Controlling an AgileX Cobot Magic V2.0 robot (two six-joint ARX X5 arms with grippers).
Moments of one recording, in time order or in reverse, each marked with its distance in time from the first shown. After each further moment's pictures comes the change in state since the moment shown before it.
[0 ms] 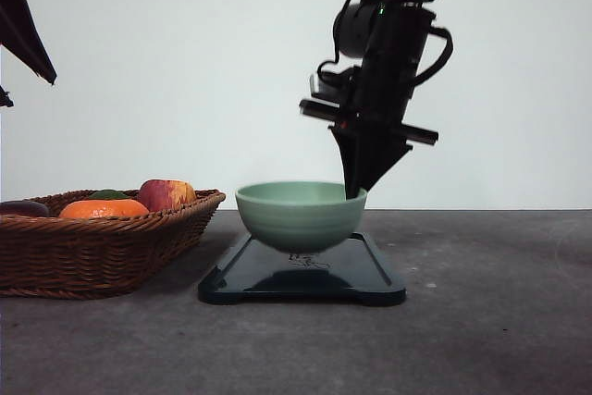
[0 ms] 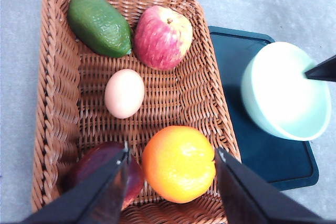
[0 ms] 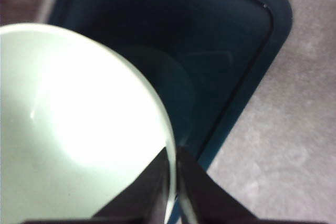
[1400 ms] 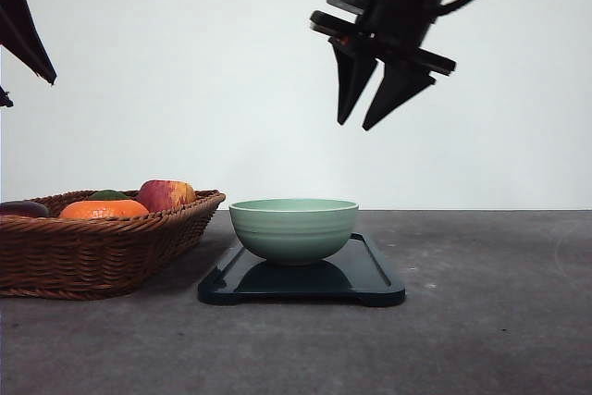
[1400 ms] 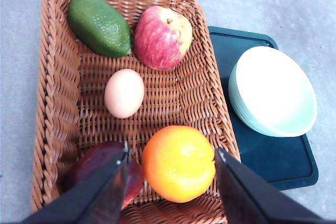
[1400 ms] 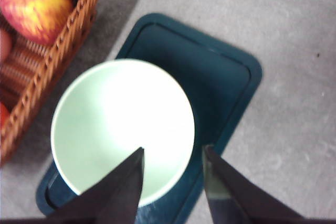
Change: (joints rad) left_arx 0.000 0.000 0.000 -0.001 0.000 0.000; right_arx 0.021 -0.400 -0.379 0.321 0.022 0.023
